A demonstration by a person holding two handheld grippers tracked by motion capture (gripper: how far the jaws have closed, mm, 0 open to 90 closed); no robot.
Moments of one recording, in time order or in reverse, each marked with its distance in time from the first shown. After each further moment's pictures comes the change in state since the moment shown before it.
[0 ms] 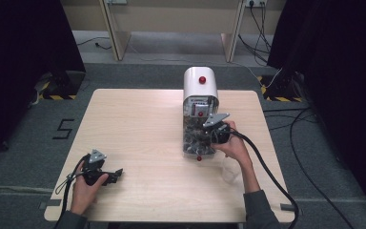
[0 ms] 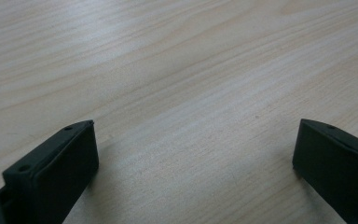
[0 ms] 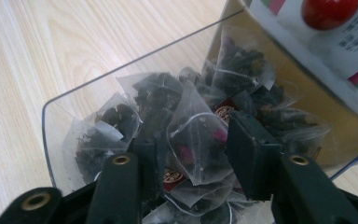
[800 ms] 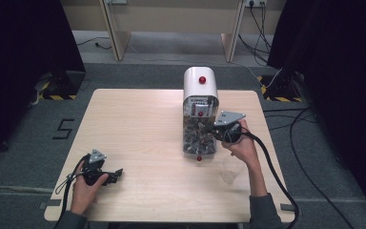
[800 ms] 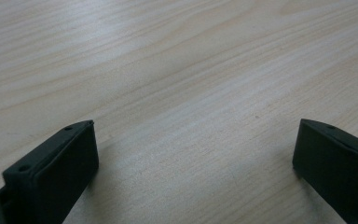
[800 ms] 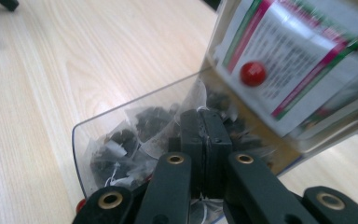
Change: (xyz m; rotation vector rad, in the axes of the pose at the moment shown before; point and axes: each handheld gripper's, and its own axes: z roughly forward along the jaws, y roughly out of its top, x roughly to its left) left arm 0.000 0.000 0.000 -0.001 0.000 0.000; right arm 0.001 0.002 -0.051 -0.179 -0.052 -0.040
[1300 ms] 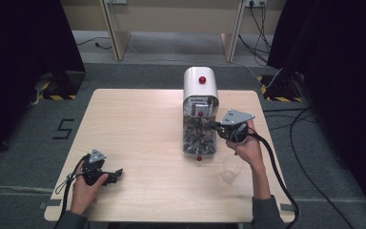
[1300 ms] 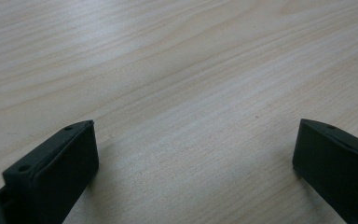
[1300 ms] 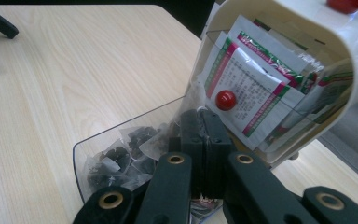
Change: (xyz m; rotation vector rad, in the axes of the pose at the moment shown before) left arm 0.000 0.000 0.000 0.001 0.000 0.000; right arm 0.001 0.006 -0.023 -0.079 -0.053 0.000
